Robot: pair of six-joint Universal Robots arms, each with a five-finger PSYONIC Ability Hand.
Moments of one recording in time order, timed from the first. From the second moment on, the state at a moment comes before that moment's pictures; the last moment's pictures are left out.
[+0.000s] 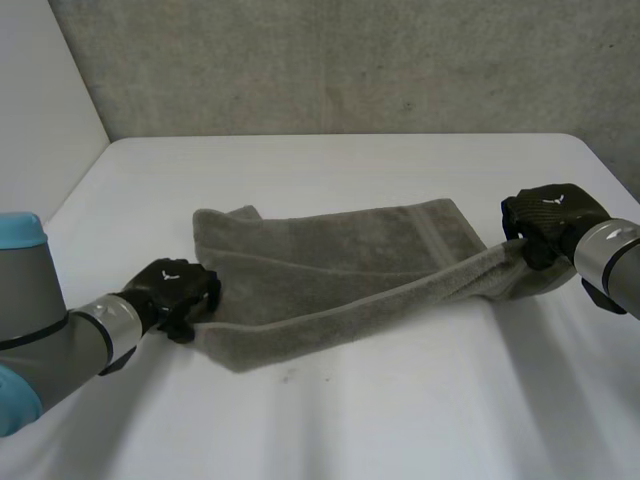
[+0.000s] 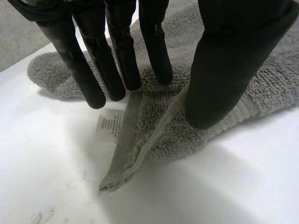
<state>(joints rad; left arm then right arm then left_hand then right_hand) 4.53 -1.99 -1.73 3.18 -1.22 3.61 1.73 -1.26 1.49 0.16 1.36 2.72 0.70 0.70 0.70 0.70 0.52 1.12 1.18 1.19 1.20 0.99</state>
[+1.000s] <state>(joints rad) 4.52 -1.51 -1.65 3.16 -1.32 3.66 1.73 -1.50 1.34 0.28 1.36 2.64 1.16 1.22 1.21 1.22 1.02 1.12 1.18 1.19 1.20 0.99</state>
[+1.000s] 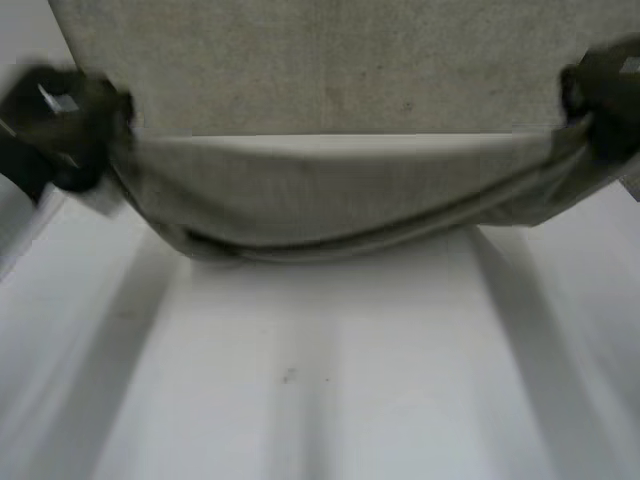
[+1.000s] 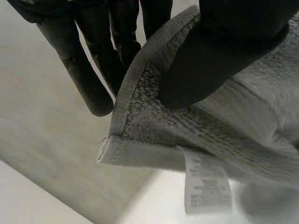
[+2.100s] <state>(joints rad) 4.53 -1.79 -1.33 3.60 -1.37 3.43 1.87 -1.19 1.08 -0.28 1.54 2.35 1.20 1.22 1.22 1.22 1.04 1.15 1.18 1.19 1.20 0.99</state>
